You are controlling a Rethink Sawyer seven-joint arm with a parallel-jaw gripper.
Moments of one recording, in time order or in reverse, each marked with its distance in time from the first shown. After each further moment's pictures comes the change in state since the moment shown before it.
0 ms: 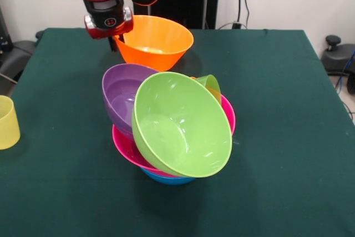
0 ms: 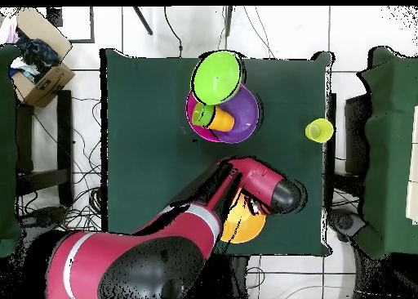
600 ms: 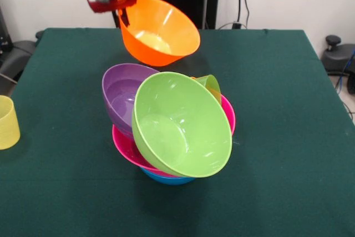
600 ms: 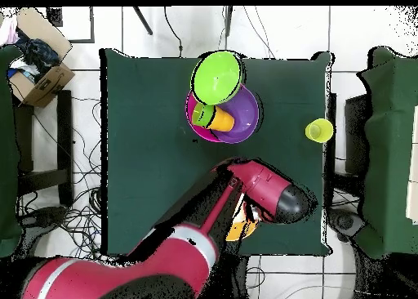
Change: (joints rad) arm 0.028 -0.153 -0.036 0.075 0.001 -0.103 0.000
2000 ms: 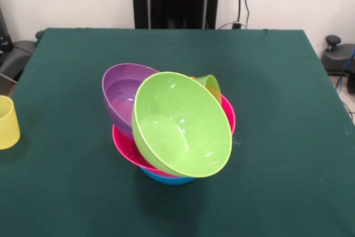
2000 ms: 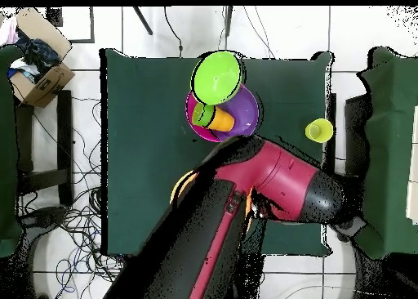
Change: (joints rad) arm 0.041 -0.274 -0.088 -0.131 0.001 -0.418 0.003
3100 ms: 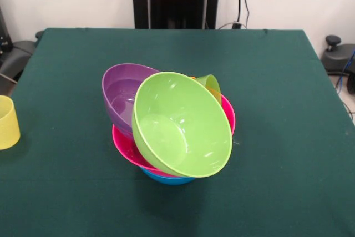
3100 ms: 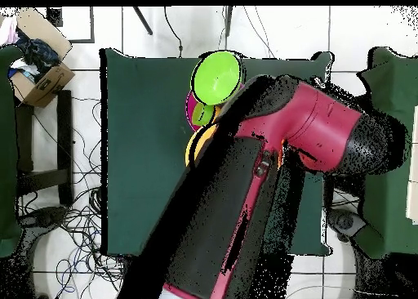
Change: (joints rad) arm -0.095 0.048 0.003 -0.317 0.001 -0.028 0.003
